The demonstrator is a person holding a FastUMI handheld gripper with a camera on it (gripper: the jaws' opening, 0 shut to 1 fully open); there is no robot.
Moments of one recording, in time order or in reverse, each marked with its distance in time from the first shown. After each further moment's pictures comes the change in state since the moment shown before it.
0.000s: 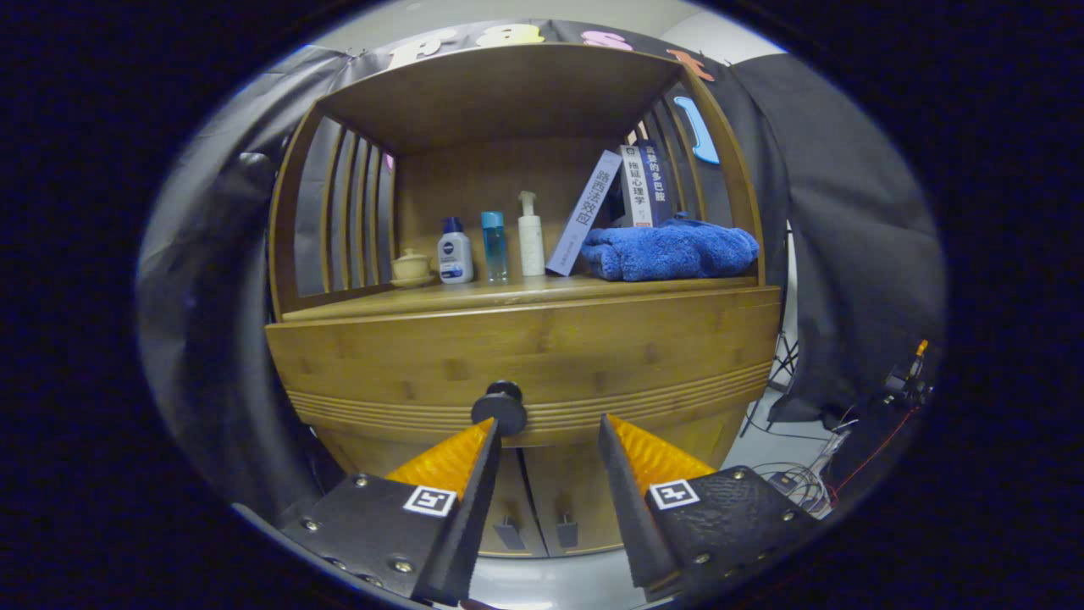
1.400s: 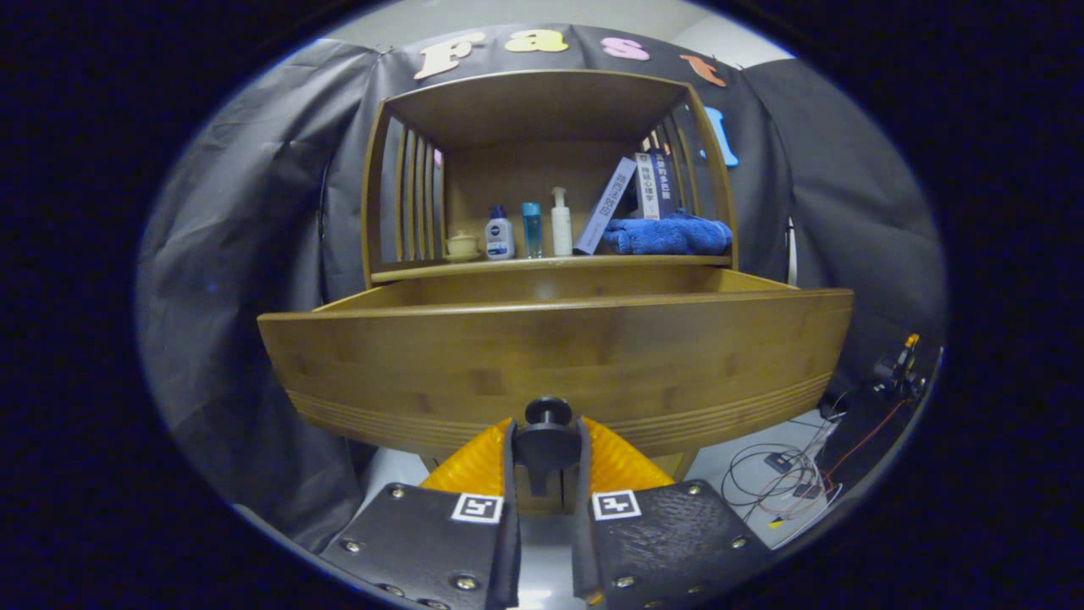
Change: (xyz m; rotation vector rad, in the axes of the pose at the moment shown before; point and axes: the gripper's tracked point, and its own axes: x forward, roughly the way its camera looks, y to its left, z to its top) arm -0.136 0.023 -0.046 -0.066 0.048 0.052
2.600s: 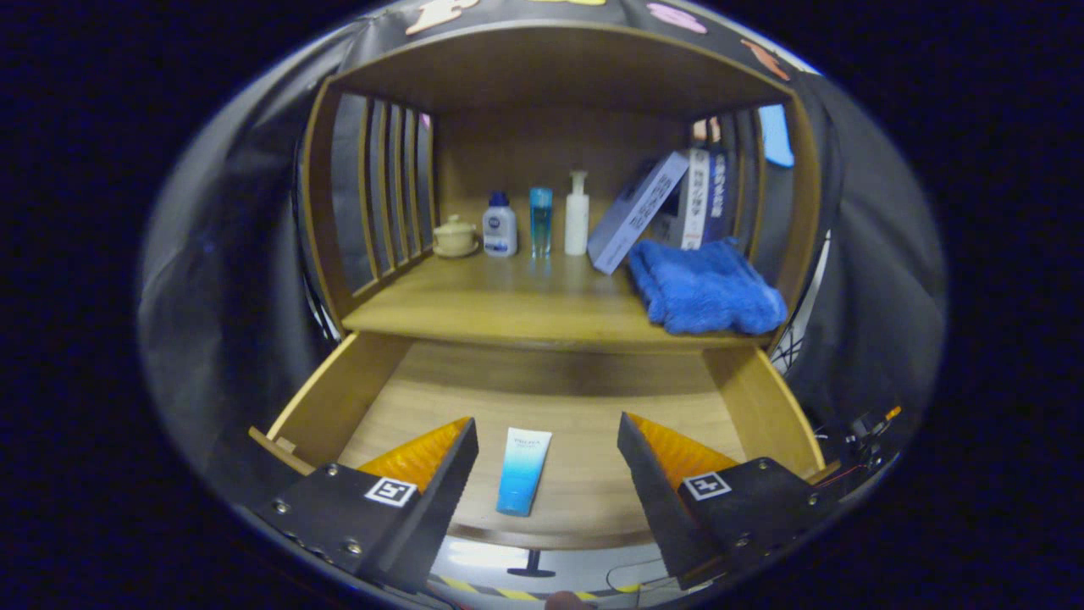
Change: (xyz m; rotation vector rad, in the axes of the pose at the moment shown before) arm 0.091 0.012 0.124 -0.062 0.349 0.011
